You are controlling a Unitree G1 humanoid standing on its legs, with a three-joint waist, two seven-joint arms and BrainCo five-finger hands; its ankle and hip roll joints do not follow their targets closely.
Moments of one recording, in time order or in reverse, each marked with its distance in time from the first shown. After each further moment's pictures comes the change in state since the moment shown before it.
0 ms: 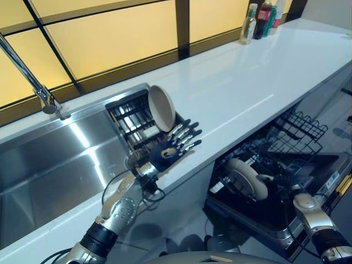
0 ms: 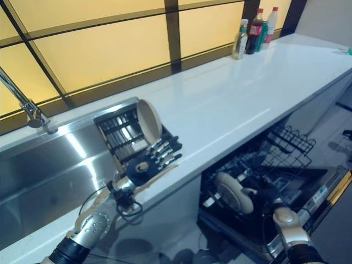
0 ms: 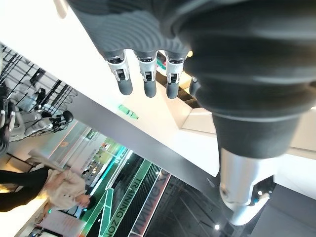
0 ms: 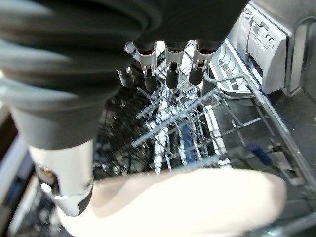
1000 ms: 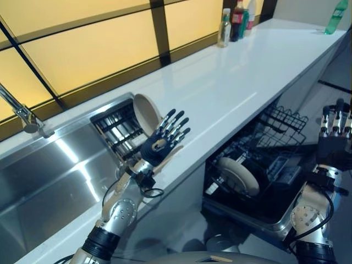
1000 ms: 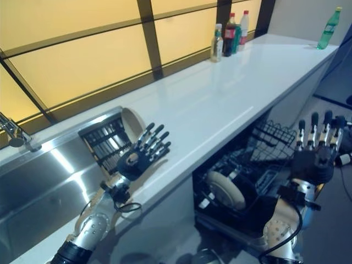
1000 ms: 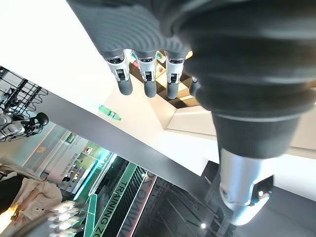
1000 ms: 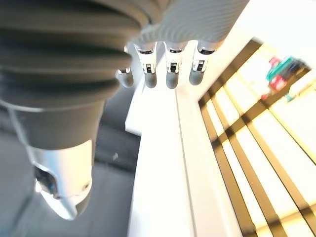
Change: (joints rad) left arm 0.041 -0.069 0.053 -0.033 0.004 -0.084 0.086; right arm 0.098 0.310 -0.272 -0.779 0.672 -0.433 0.154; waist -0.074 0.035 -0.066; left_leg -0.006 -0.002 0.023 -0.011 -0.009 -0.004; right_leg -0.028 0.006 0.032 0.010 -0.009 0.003
